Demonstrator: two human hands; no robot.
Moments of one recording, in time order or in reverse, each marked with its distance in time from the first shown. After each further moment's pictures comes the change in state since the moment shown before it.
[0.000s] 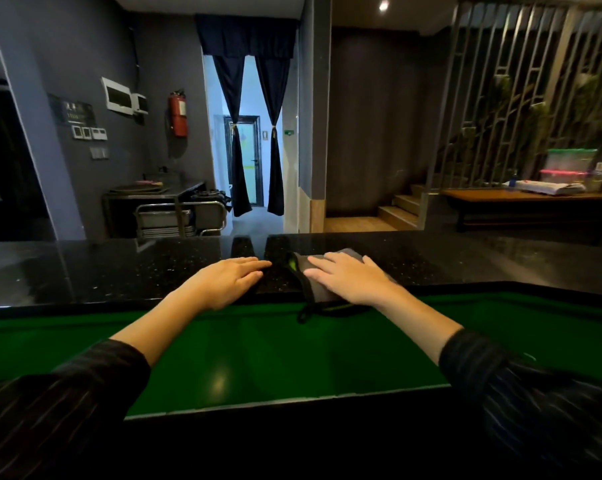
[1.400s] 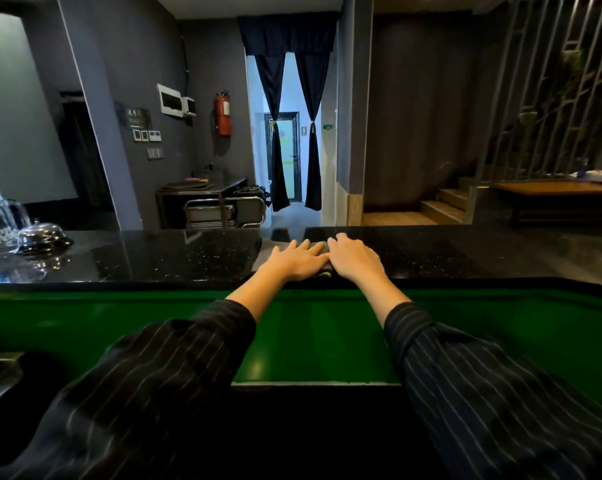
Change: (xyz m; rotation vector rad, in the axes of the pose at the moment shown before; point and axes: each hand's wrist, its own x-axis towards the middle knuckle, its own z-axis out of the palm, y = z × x) left_hand 0.042 0.056 0.008 0.155 -0.220 -0.236; right_hand 0.027 -0.052 -0.003 0.469 0.230 0.268
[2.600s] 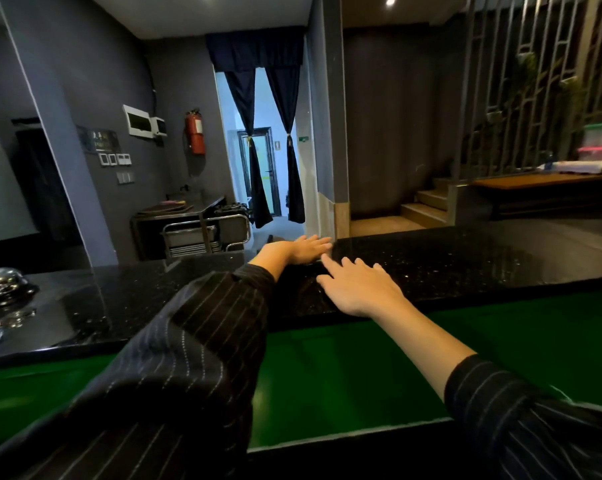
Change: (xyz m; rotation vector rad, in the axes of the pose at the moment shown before) left_hand 0.122 -0.087 -0.025 0.268 -0.087 0.274; right_hand 0.010 -0.060 0.046 -0.283 -0.153 -0.043
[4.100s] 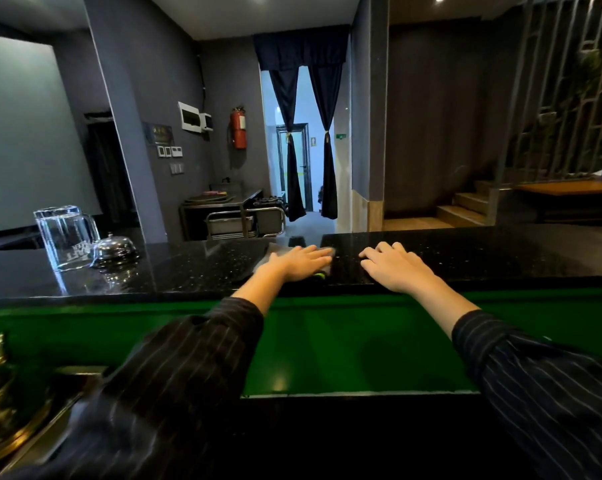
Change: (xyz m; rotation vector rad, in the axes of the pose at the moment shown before) left_hand -0.161 -0.028 0.043 -0.336 0.096 -0.164; right_hand -0.027 -0.014 -0.009 -0.004 0.077 -0.092
